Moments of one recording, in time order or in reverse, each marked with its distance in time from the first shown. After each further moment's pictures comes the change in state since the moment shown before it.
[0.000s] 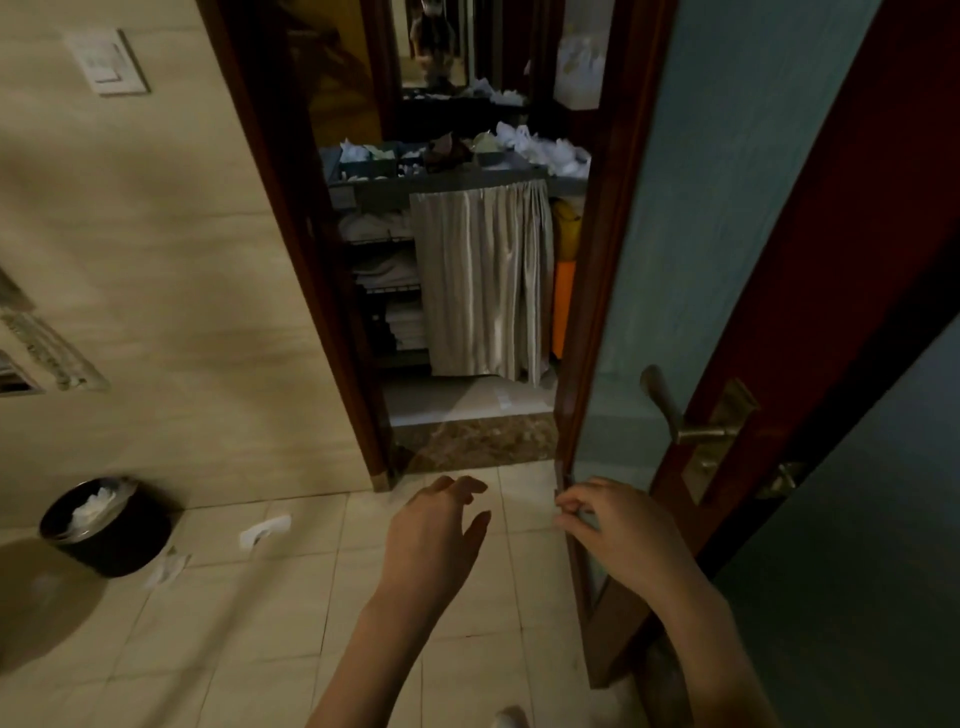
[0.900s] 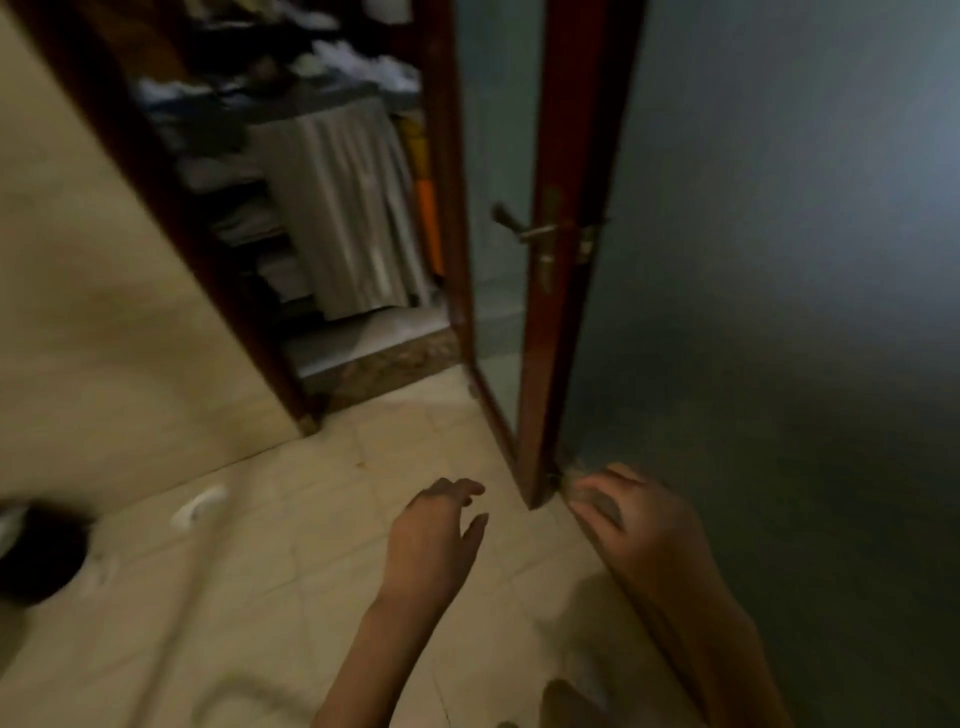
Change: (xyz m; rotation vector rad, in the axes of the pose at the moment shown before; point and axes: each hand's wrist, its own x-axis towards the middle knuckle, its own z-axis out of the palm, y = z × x) left_hand -0.242 -0.002 0.016 -0.061 -0.285 0.284; right_hand -0.321 -0.067 0.062 0.023 0.269 0.378
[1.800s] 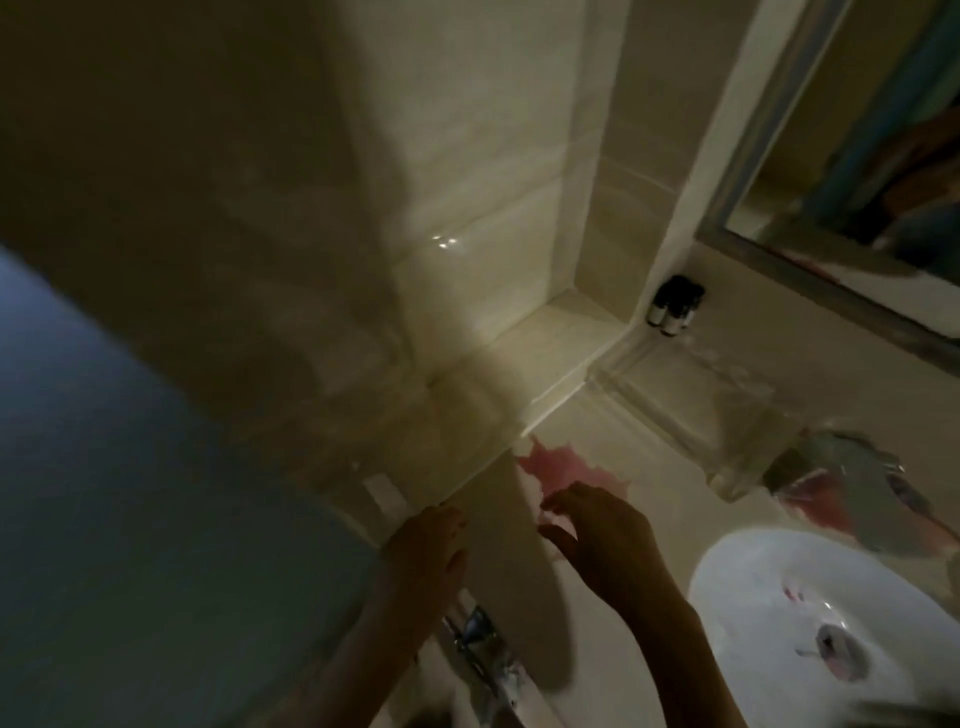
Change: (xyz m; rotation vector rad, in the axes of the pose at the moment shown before) left_hand -0.207 0.524 0.291 0.169 -0.937 1.638; right_hand -0.501 0.262 -0.086 -0.015 0.557 1.566
